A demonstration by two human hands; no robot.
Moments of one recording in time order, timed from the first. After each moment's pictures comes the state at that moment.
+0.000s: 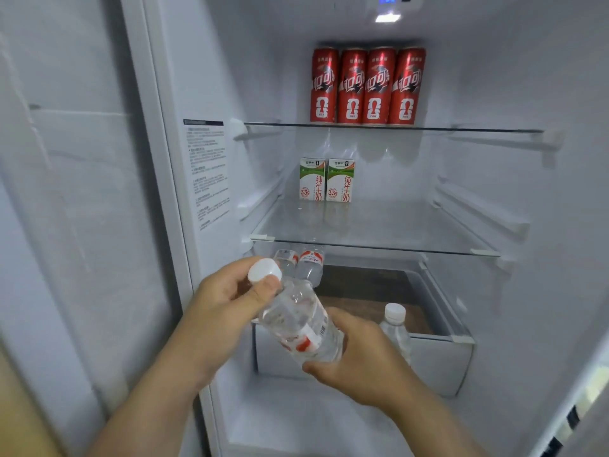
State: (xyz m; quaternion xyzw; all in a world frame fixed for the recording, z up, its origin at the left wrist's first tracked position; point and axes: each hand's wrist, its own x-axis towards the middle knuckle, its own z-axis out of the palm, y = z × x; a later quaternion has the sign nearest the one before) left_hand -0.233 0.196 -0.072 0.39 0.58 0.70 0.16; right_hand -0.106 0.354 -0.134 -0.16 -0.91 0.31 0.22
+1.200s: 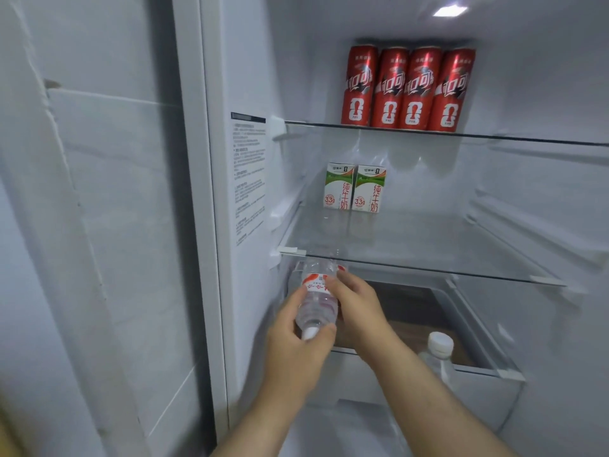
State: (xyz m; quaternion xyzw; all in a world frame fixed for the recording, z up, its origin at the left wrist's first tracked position) left_hand -0.265 0.272 -0.153 0.26 0.63 0.73 0.10; right_hand -0.246 0.404 -0.141 -0.22 -0.60 0.70 0.31
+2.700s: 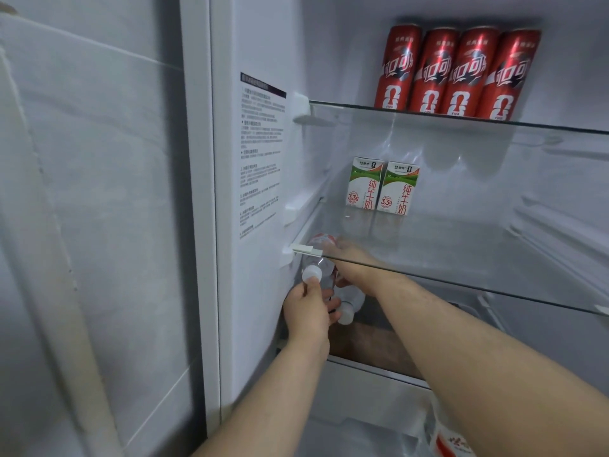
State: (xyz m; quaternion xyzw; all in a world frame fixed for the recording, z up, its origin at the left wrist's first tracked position) left_hand -0.324 0.360 -0.159 0.03 0.51 0.83 0.21; right_hand -0.337 0.469 -0.103 -0.26 -0.85 0.43 0.15
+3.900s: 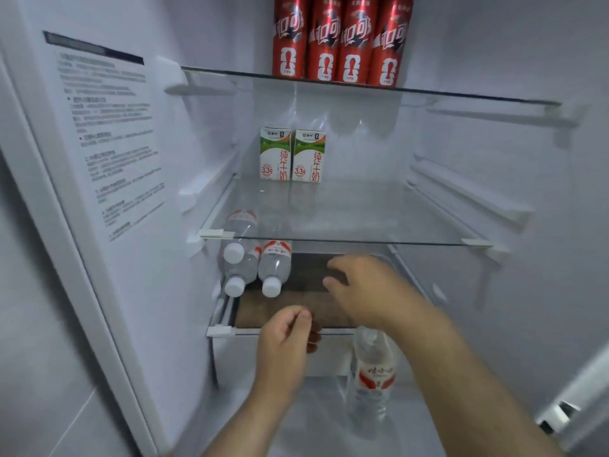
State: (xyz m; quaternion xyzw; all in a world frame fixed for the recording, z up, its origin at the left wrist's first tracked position) left_hand -0.240 0.333 -0.192 0.29 0.61 0.71 0.22; right_hand -0.154 0.431 -0.086 -0.34 -0.92 0.12 0.12
